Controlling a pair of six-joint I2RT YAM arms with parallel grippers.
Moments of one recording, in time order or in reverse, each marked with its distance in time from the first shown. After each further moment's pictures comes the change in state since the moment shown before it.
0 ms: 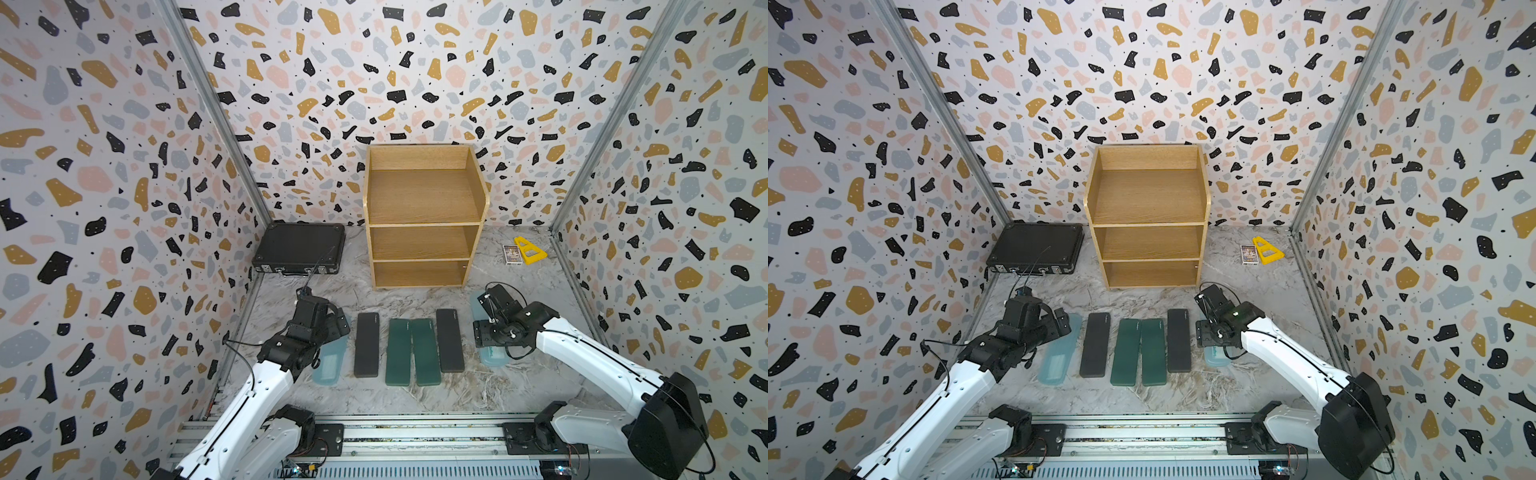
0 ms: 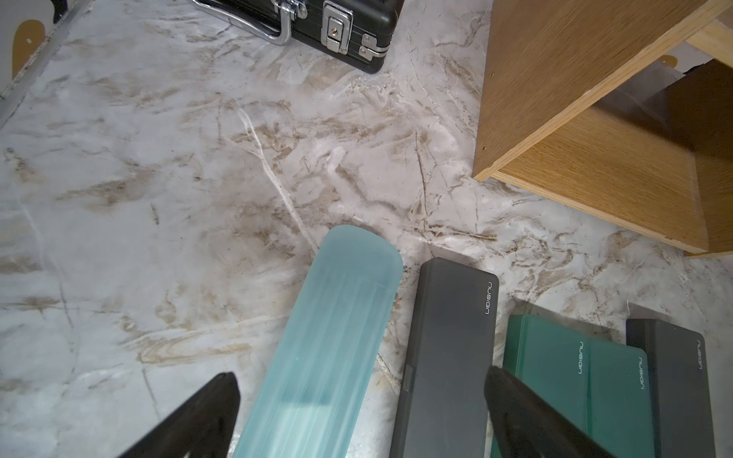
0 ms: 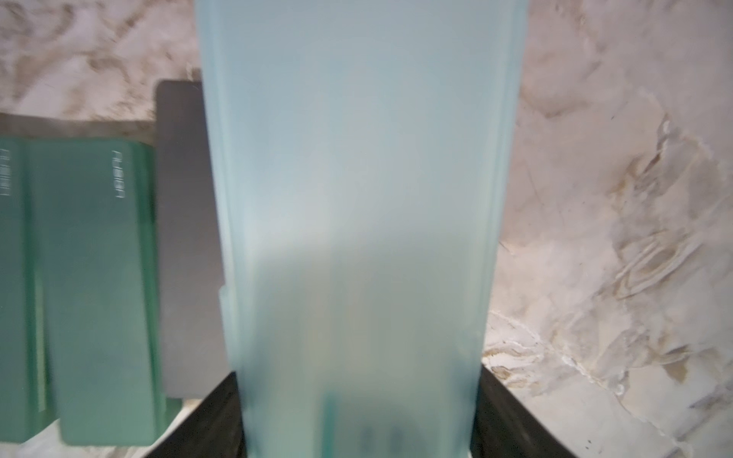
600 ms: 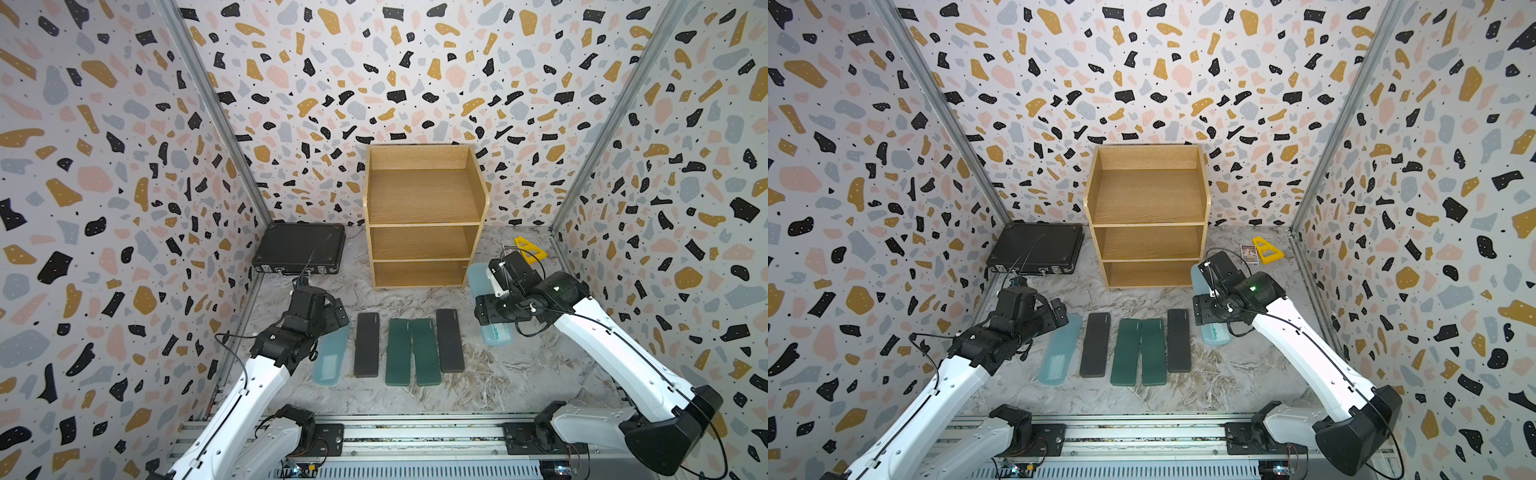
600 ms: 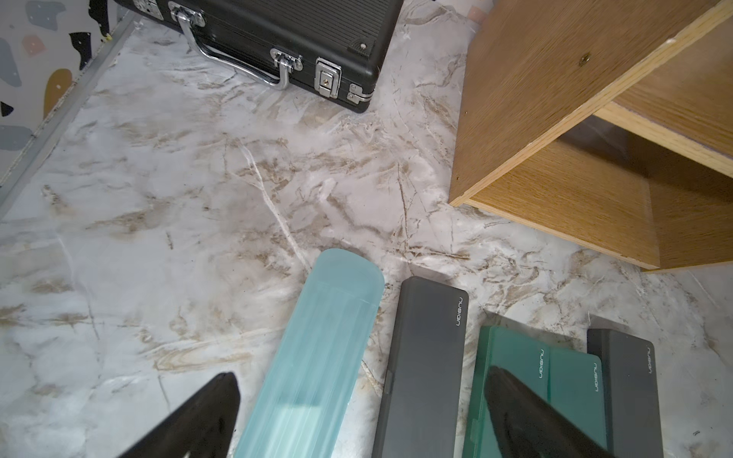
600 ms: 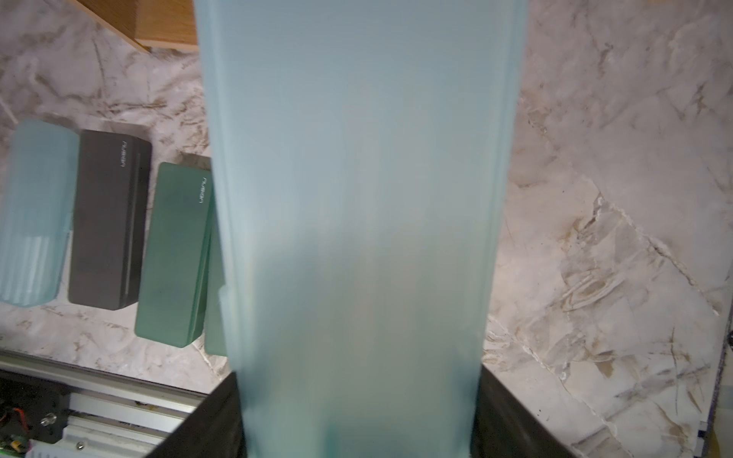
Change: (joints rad) left arm -0.003 0.023 0.130 -0.079 -0.008 0.002; right arm 0.000 0.050 0.433 -0.288 -0.081 -0.080
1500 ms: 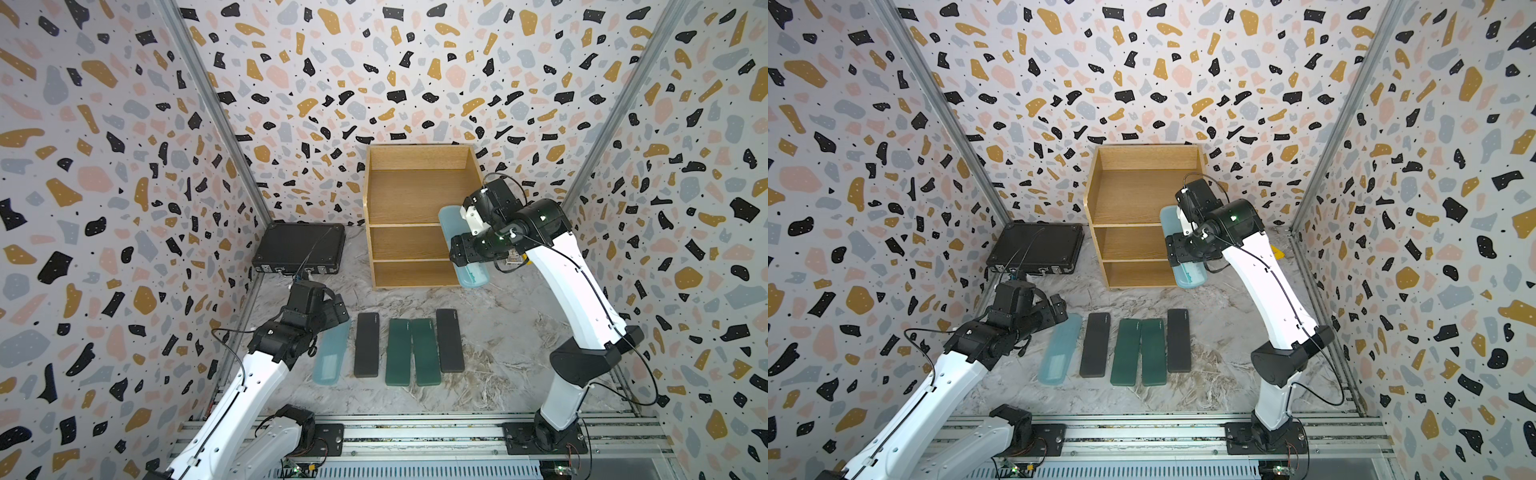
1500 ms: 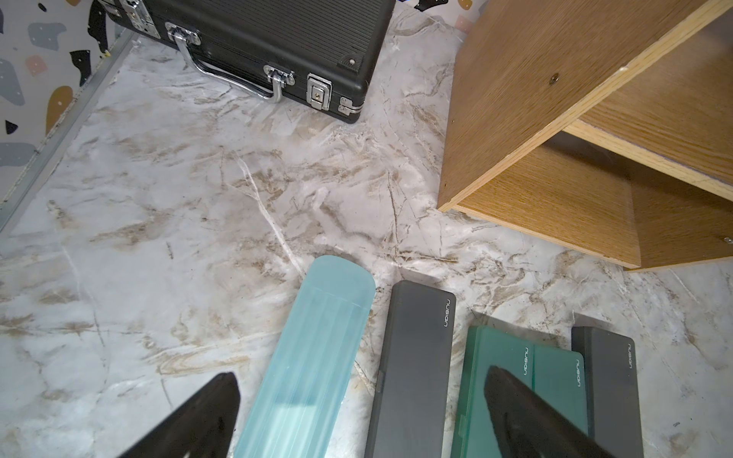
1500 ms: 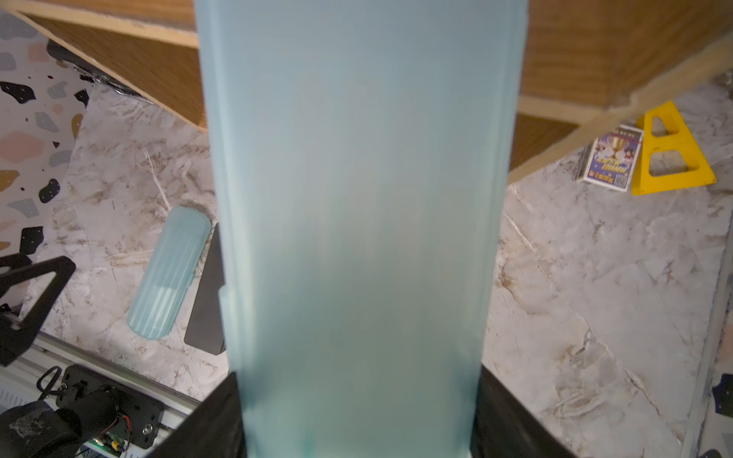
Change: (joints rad) left arm -0.001 0.023 0.069 -0.031 0.010 0.017; right arm -0.004 0.594 1.059 -0.328 -0.050 -0.113
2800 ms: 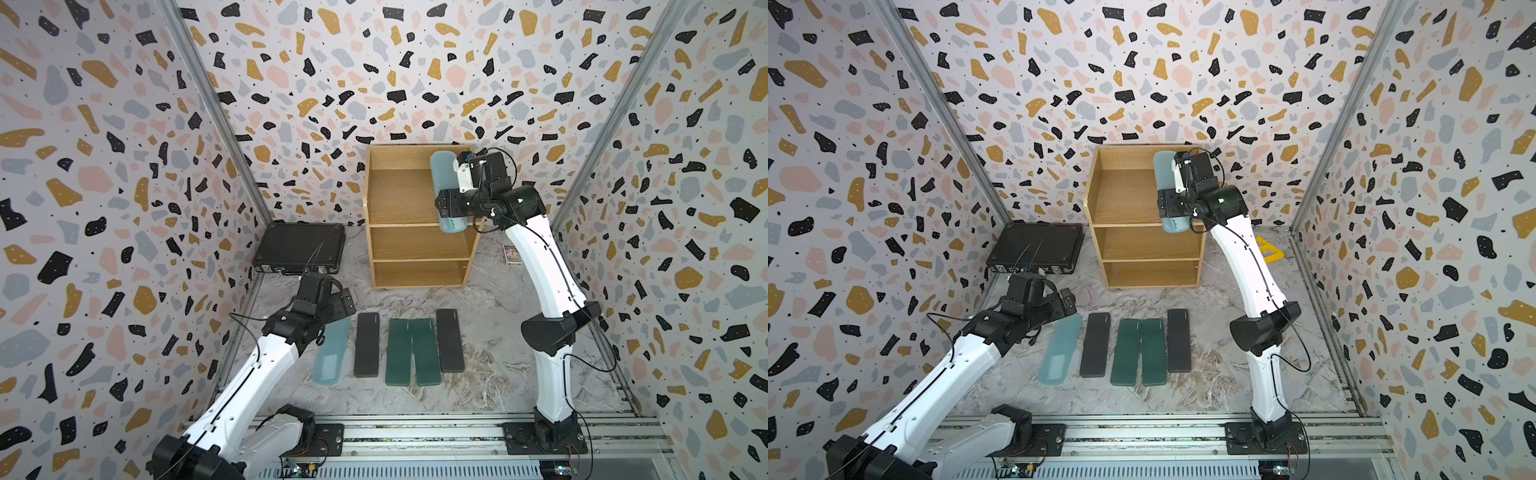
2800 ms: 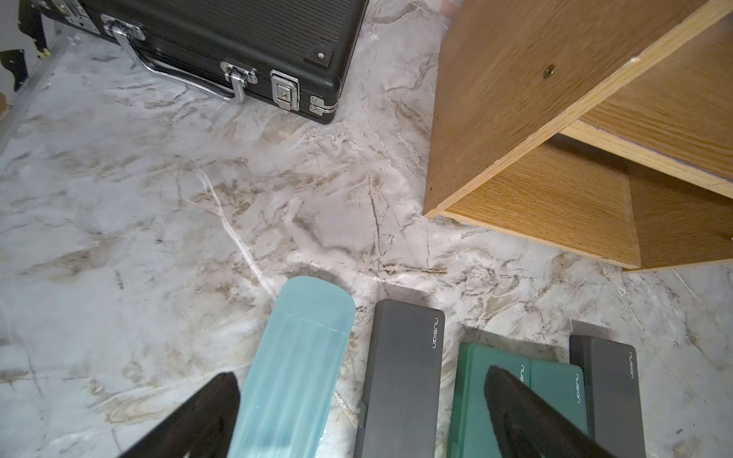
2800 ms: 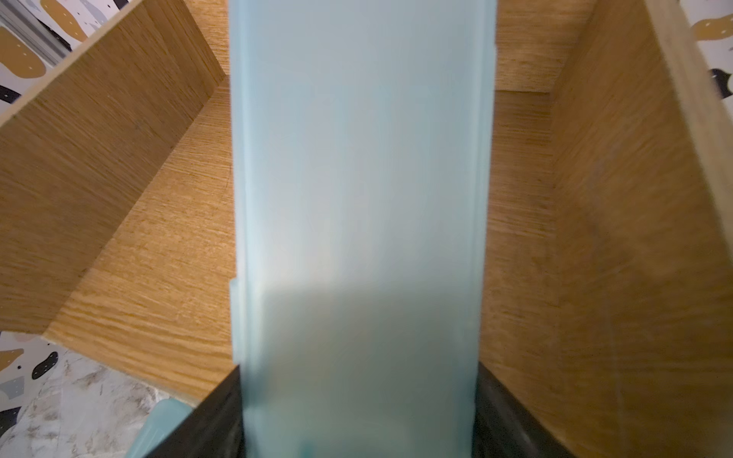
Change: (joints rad) left arm 0.000 0.147 -0.004 0.144 0.045 0.022; right arm -0.109 0.237 0.182 0.467 0.011 -0.091
